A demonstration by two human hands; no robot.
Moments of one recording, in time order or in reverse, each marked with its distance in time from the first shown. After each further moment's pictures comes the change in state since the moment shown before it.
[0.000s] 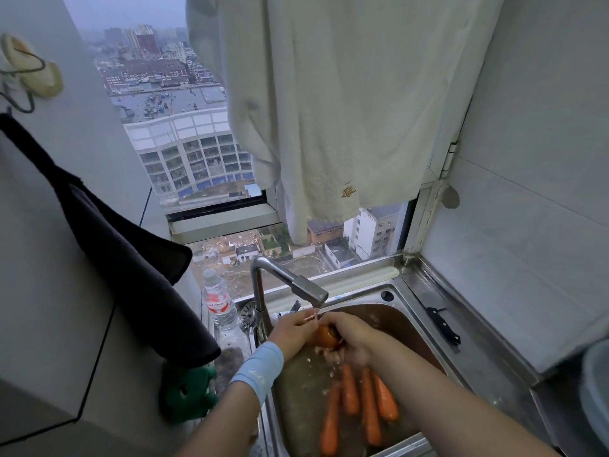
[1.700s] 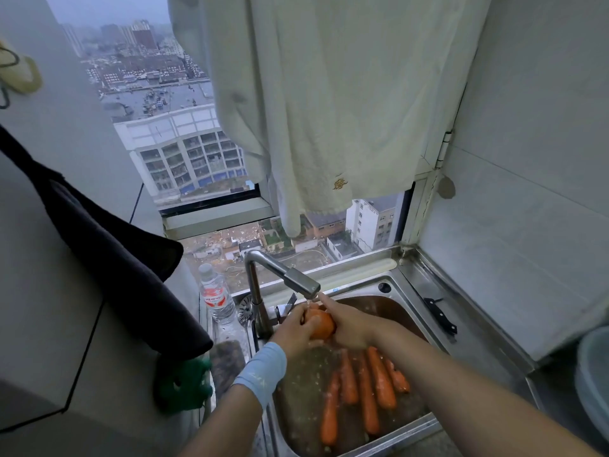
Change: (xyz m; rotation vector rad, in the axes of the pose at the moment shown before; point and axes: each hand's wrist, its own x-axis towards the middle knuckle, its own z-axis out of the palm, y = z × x) left_hand -0.003 0.001 0.027 -0.321 0.007 -0.063; right_hand -0.002 -0.012 -0.034 -1.324 -0.070 -0.384
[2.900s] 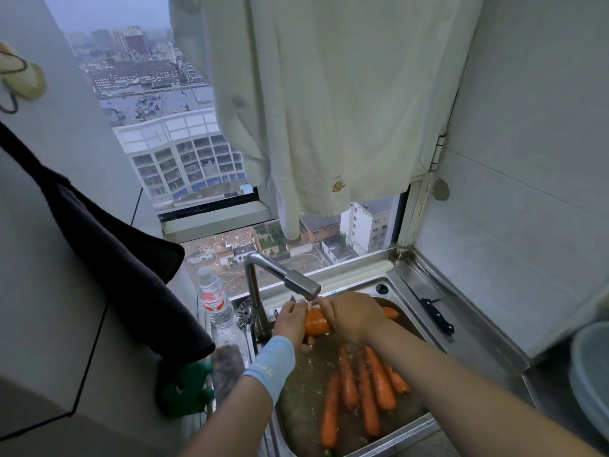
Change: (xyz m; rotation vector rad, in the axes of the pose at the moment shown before) left_hand 0.012 0.005 -0.004 -0.115 0.150 -0.130; right_hand -0.004 -0.012 -0.004 -0.462 0.366 -0.035
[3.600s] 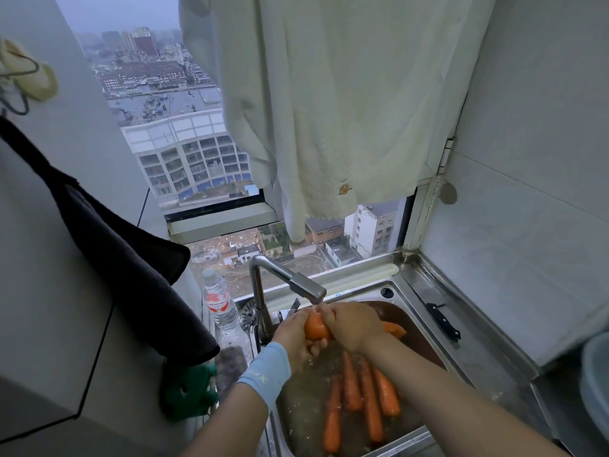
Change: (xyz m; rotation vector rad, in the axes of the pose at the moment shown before) left_hand 0.003 -0.008 -0.004 -0.330 -0.115 -0.140; right_hand -0.002 -0.014 0.012 0.226 0.019 0.206
